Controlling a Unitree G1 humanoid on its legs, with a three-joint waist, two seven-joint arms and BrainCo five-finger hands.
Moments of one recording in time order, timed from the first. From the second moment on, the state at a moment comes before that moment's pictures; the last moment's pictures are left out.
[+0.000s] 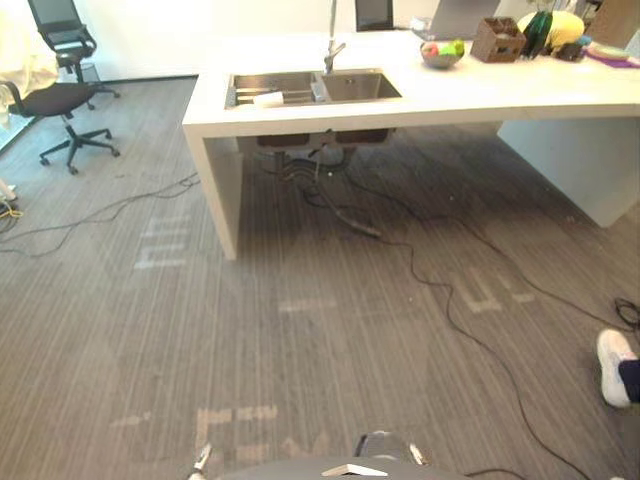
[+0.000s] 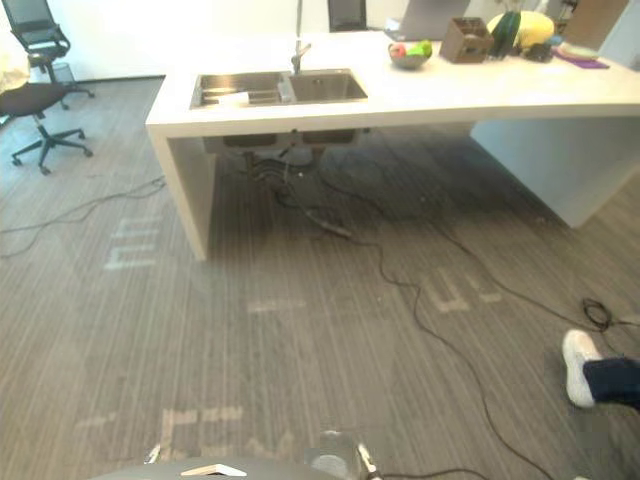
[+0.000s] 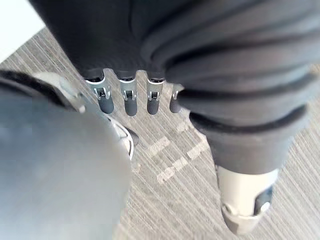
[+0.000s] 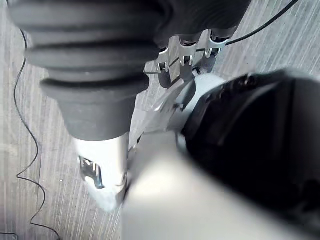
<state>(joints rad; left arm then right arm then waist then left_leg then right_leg) 0.10 0.12 0.15 1.15 -0.82 0.32 0.04 0.16 -0.09 -0.37 1.08 0.59 0.25 0.07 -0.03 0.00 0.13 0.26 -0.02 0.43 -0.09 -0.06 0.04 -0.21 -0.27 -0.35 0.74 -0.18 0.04</state>
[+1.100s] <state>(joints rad) 0.12 0.03 -0.17 0.14 -0.85 0.09 -0.12 0.08 -0.16 -0.17 0.95 0.70 0.16 0.01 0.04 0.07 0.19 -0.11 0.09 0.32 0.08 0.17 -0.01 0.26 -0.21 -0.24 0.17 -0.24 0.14</state>
